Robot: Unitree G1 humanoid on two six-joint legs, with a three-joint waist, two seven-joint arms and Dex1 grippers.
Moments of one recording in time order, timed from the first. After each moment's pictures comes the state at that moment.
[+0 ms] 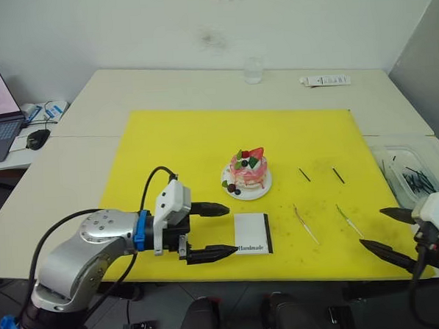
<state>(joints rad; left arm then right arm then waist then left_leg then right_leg) -0.18 0.75 -0.06 -0.55 -0.68 0.67 -1.05 0.44 -0.81 -0.56 -0.70 0.45 0.69 0.85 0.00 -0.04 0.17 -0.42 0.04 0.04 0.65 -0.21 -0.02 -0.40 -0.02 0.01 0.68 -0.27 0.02</state>
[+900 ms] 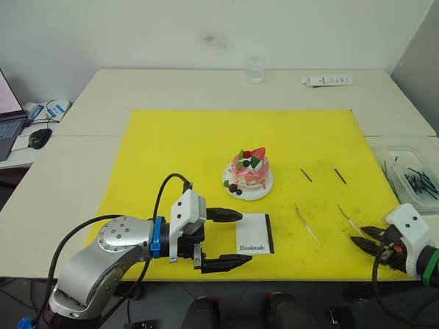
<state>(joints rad) -0.16 0.72 -0.12 -0.57 -0.63 0.60 -1.00 0.41 -0.74 -0.37 -0.61 0.38 0.74 0.67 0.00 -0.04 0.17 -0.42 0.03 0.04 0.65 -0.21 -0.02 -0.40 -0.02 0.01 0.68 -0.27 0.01</state>
